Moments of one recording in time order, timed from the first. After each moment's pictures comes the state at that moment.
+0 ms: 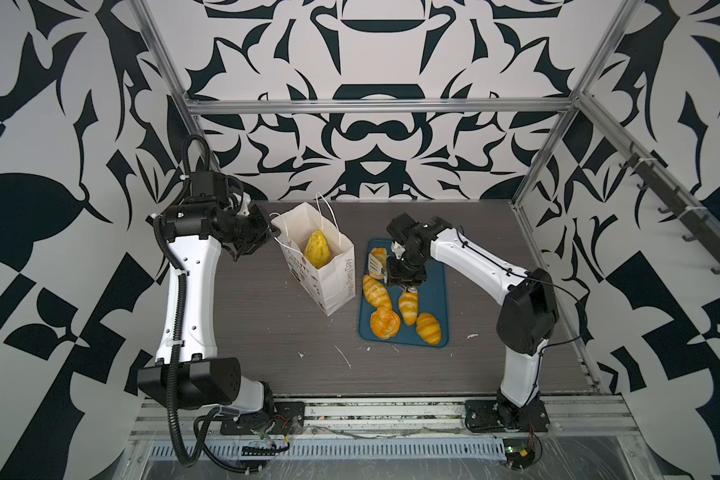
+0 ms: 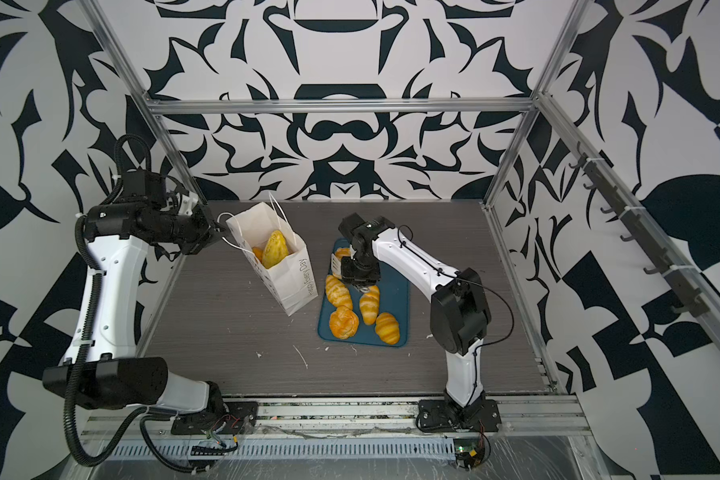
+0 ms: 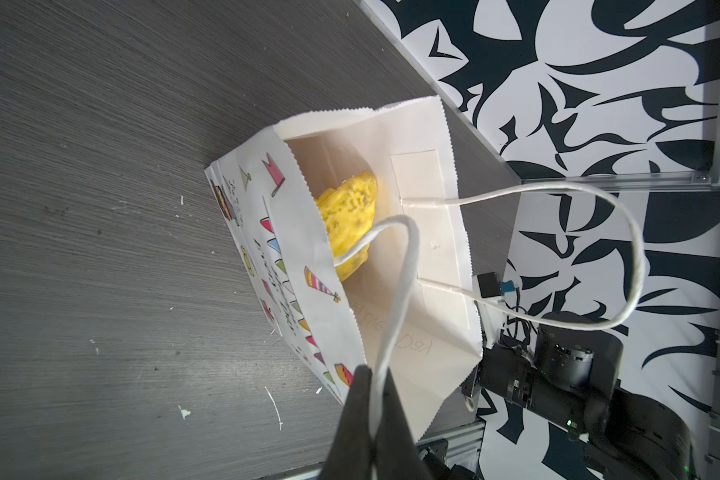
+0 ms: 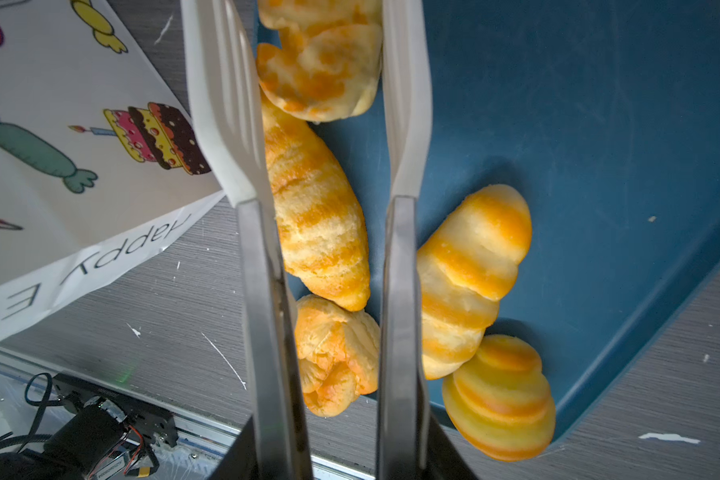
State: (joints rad) left arm 0.08 1.46 1.81 -1.31 0.52 -0.52; right arm 0.64 1.92 1.73 -1.18 -0.20 0.58
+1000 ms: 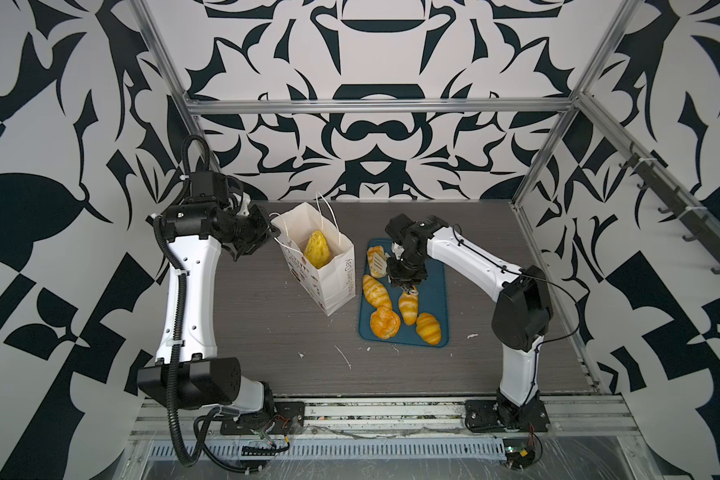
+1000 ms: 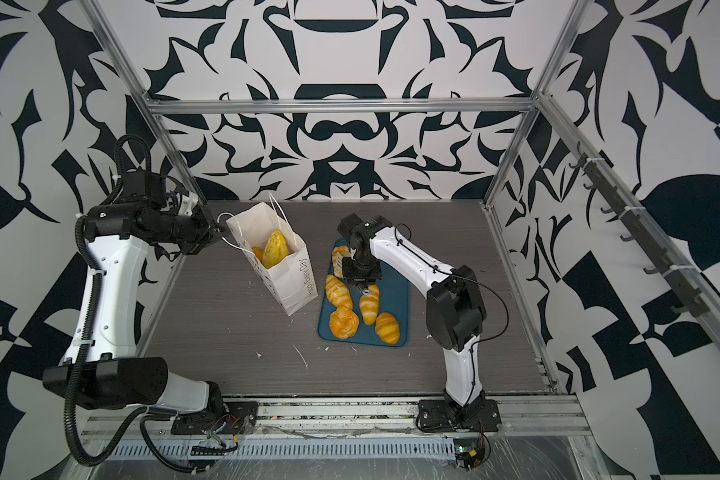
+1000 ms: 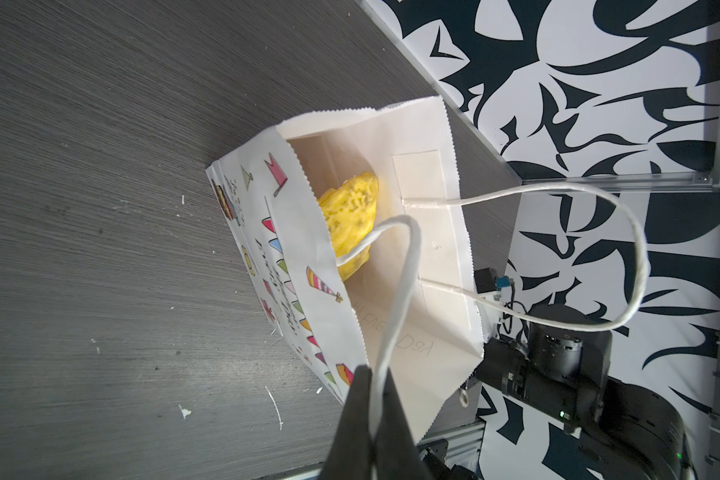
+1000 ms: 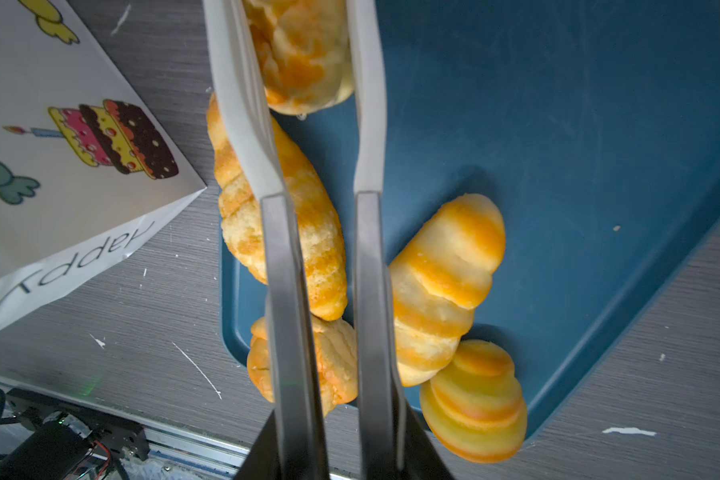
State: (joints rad) left arm 0.09 1.46 1.81 -1.31 0.52 -0.52; right arm 0.61 1.94 1.75 -1.22 -0.15 0.54
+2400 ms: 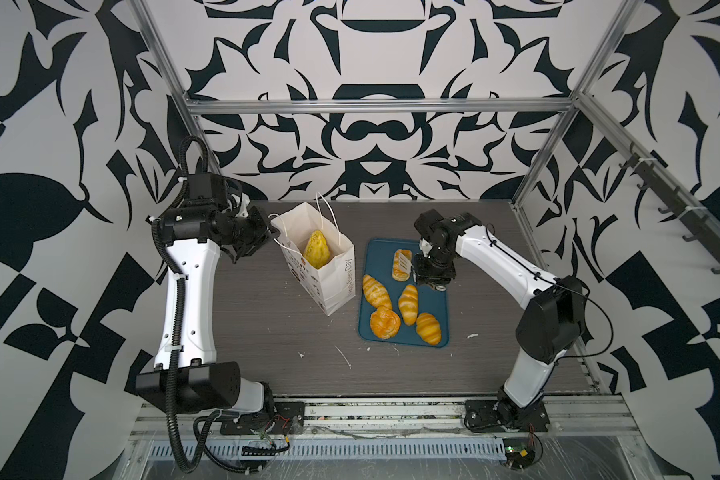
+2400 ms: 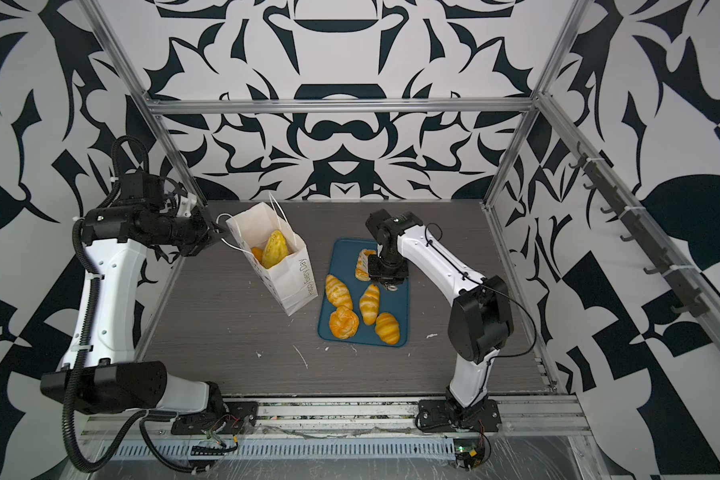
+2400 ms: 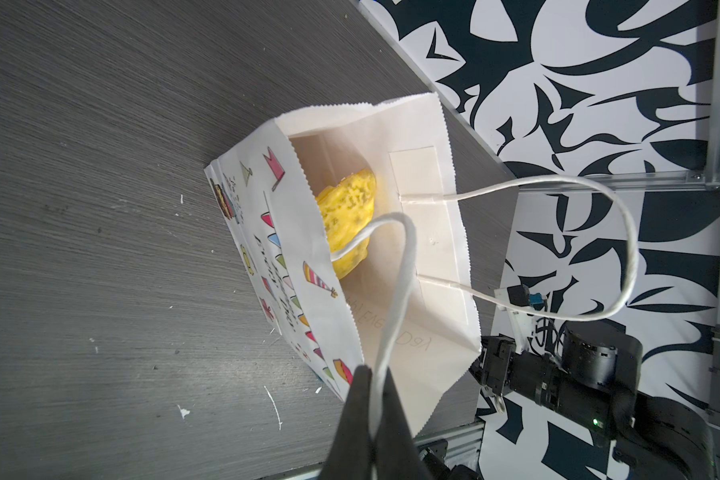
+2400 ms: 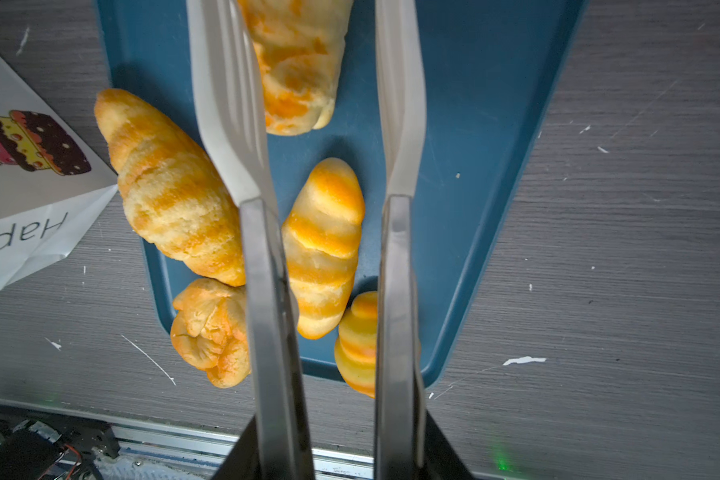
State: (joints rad) left arm 0.09 1.44 1.79 -1.30 0.52 -0.52; right arm 0.50 1.79 1.64 -1.29 -0.11 0.51
